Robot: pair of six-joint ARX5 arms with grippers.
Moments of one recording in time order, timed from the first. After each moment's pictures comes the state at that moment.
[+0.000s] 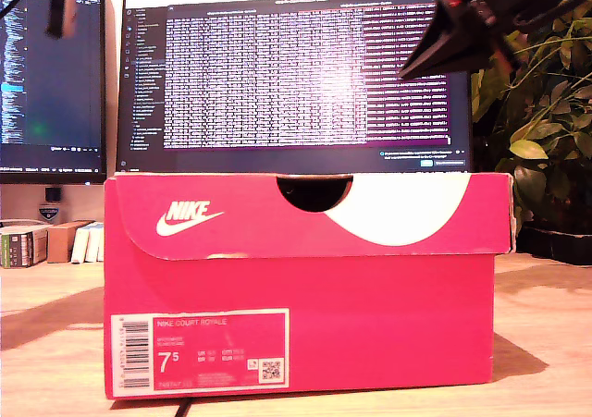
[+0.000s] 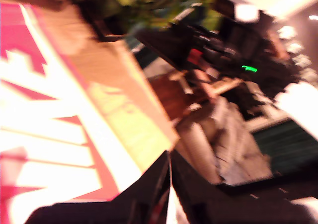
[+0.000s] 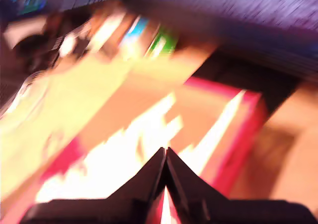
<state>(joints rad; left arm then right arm) -0.26 1.23 1.06 -0.37 0.98 -0.56 0.22 1.47 1.19 -0.36 -0.65 -0.05</state>
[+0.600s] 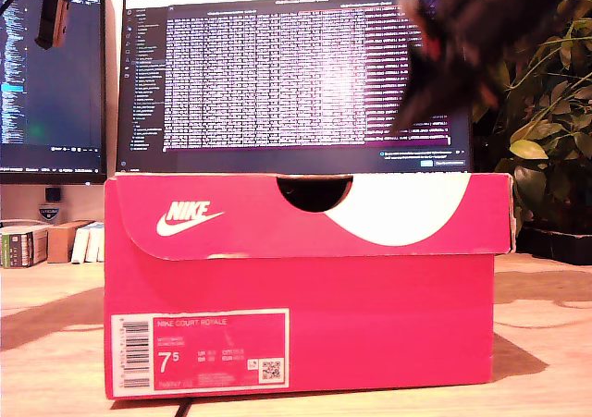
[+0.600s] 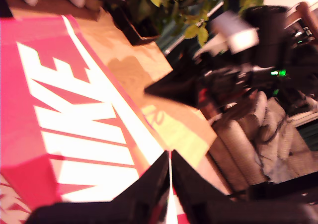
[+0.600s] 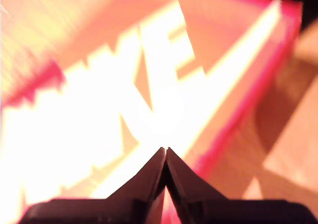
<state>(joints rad) -0.26 1.23 1.06 -0.41 0.91 -0.38 0.31 1.57 1.19 -0.56 -0.48 -0.21</state>
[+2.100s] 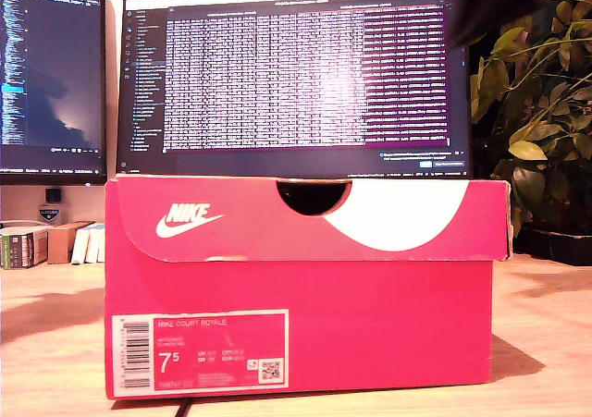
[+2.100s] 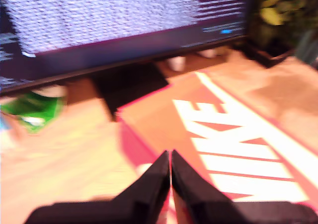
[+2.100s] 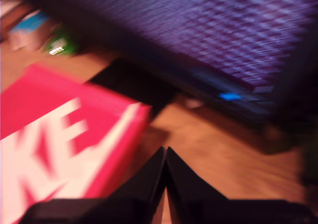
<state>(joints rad) -0.15 1.04 1.06 -0.50 0.41 0.06 0.20 1.26 1.19 -0.41 -0.14 -0.21</state>
